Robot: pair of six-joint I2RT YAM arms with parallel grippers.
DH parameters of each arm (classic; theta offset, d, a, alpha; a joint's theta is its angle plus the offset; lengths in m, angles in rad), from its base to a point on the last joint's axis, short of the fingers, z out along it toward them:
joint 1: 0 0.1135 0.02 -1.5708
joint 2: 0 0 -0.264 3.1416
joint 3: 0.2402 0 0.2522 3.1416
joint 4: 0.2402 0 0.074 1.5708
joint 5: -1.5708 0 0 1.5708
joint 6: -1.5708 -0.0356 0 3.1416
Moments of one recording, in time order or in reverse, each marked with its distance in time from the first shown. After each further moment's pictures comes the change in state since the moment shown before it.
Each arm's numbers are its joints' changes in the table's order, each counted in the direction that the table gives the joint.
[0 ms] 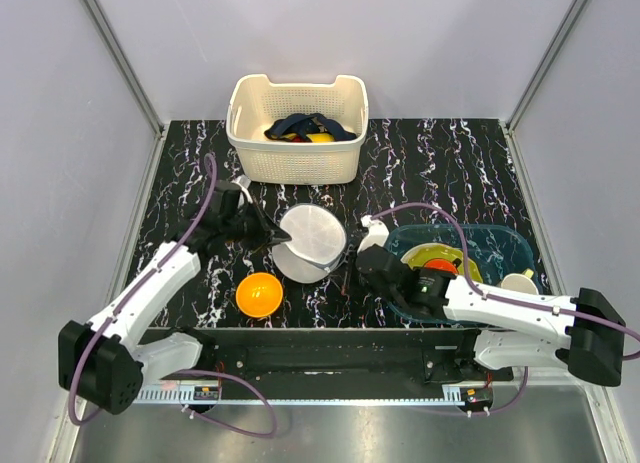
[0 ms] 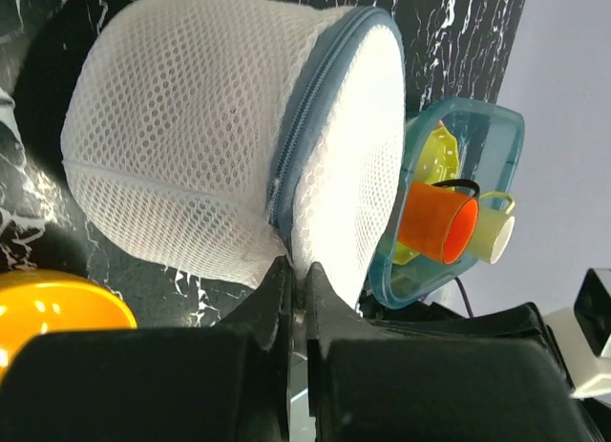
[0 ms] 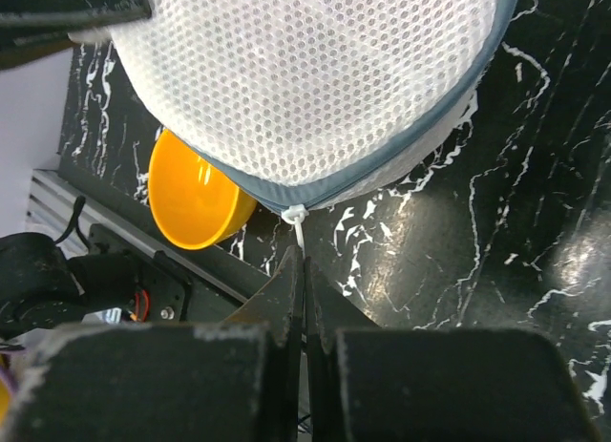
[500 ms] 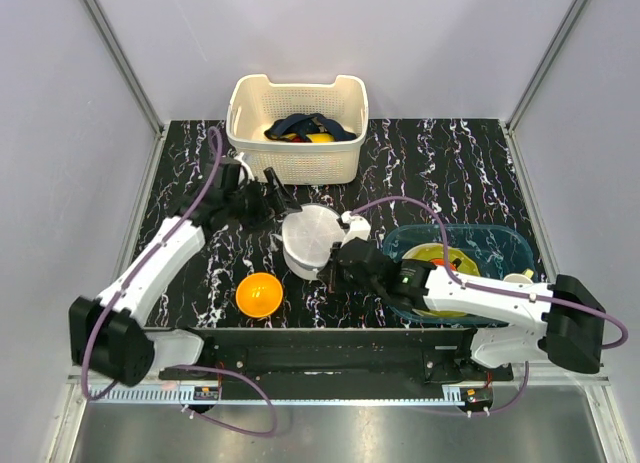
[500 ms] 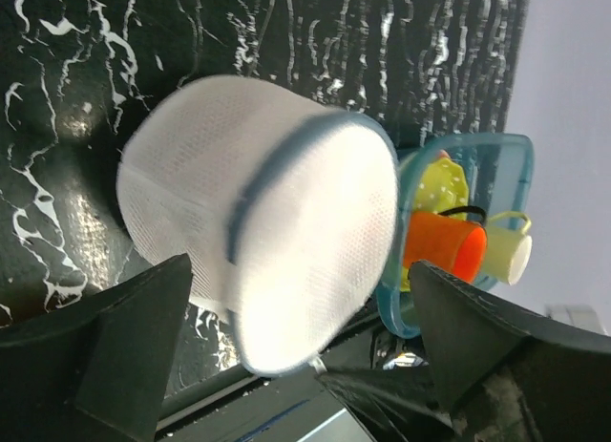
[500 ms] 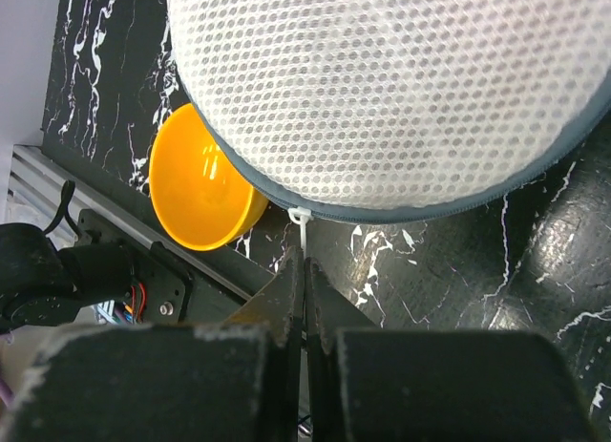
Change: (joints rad) left arm 0.041 0.217 0.245 0.075 0.008 -0.176; right arm 0.002 0.124 0.123 0.052 0.034 0.052
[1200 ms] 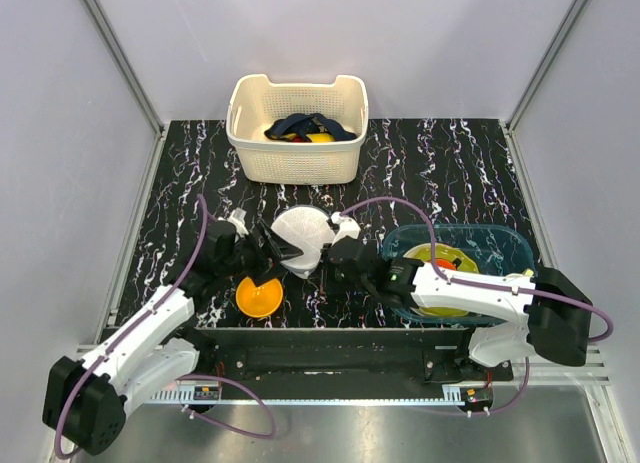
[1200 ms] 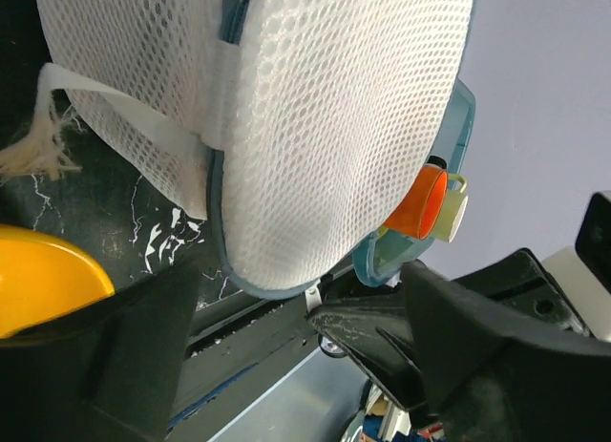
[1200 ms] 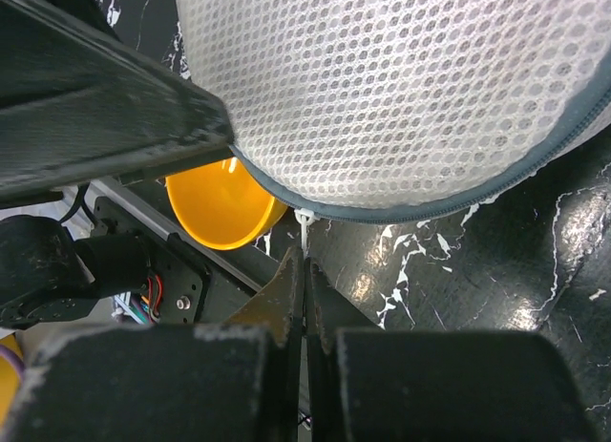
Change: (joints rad) left arm -0.098 -0.460 -0.584 -0.311 -0.033 0.375; right arm 0.000 0.097 0.027 -0.059 0.064 -0.019
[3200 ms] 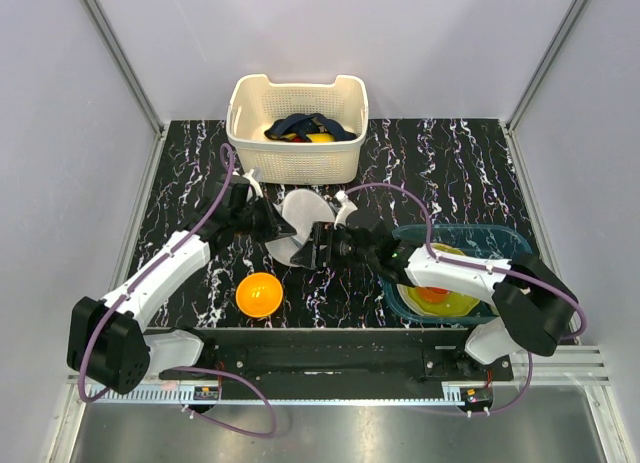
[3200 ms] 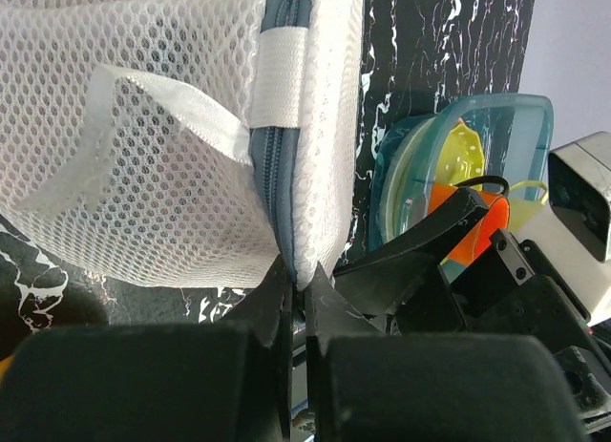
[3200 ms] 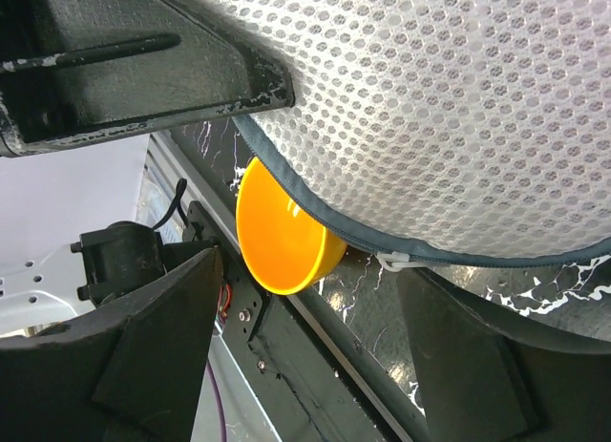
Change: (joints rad) left arm 0.043 0.381 0.391 0.149 0.010 -0.350; right arm -0.248 0.119 -0.050 -0.352 0.434 0.025
